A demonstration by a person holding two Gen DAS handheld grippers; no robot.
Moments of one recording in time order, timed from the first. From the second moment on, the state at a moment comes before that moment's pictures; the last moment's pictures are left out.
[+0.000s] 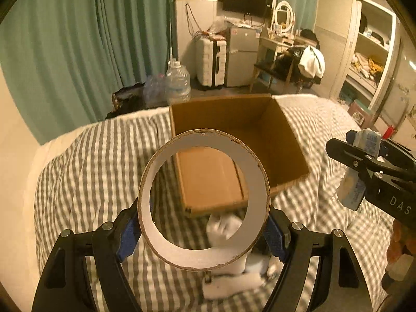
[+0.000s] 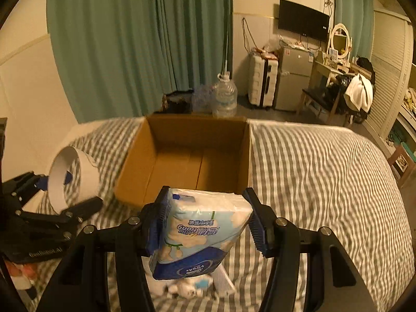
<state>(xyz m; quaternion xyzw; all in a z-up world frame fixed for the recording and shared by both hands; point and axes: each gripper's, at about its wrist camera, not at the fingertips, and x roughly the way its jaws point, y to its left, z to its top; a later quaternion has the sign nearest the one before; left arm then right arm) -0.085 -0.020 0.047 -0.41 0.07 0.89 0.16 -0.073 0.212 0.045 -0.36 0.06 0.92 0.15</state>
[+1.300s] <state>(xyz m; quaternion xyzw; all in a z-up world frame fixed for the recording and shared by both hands) -0.246 0.053 -0.035 -0.42 0.10 0.88 0.21 -0.230 0.309 -0.013 -0.35 0.13 0.92 0.14</state>
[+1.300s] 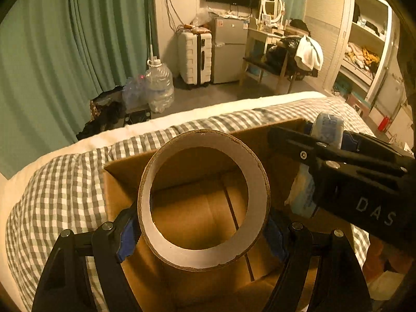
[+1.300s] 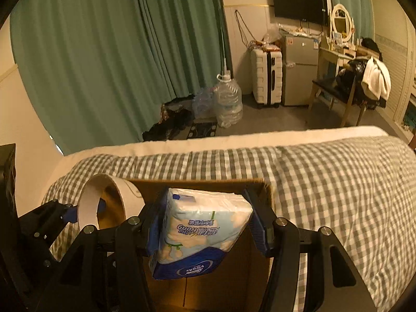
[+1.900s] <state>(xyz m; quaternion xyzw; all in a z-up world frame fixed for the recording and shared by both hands) -0.221 0.049 -0.009 -0.42 0.10 0.88 0.20 -0.206 0.310 0.031 -0.31 0.12 0.93 0.17</state>
